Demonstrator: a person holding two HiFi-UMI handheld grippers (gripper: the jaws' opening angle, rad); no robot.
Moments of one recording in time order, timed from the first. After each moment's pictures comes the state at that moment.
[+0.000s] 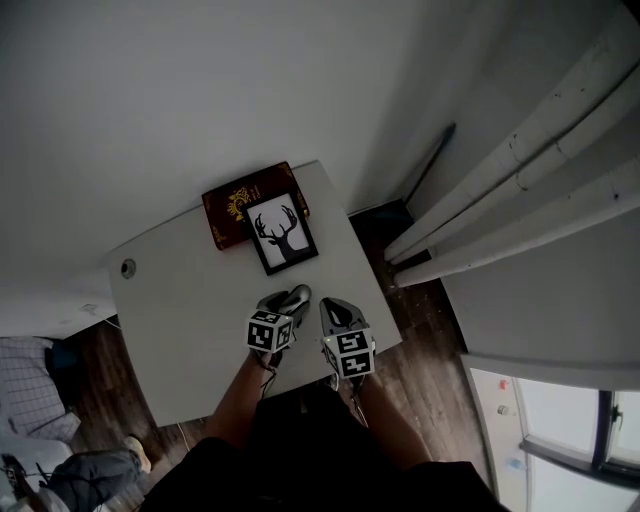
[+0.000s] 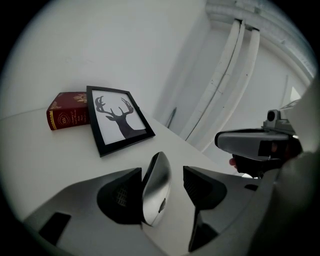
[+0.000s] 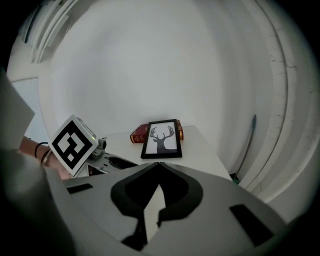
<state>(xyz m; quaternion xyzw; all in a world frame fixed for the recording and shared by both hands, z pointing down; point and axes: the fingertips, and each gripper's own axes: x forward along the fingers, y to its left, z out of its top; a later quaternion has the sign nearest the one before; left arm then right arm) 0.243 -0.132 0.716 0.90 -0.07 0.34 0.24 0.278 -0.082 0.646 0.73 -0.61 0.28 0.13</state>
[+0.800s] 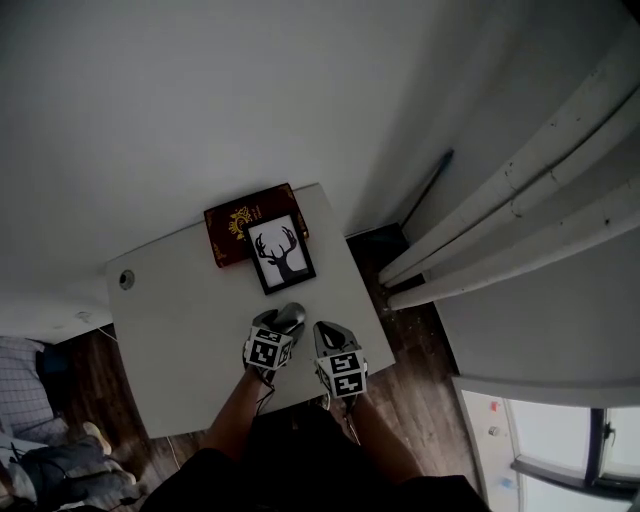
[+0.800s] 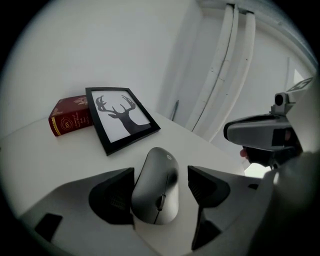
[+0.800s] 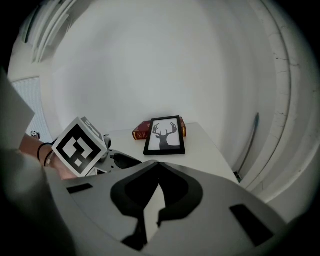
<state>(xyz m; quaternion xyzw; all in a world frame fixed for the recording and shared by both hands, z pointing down) 0.234 -0.139 0.734 0.90 -0.09 0.39 0.19 0.269 -0.083 0.654 0.72 -0.61 0.29 0.13</state>
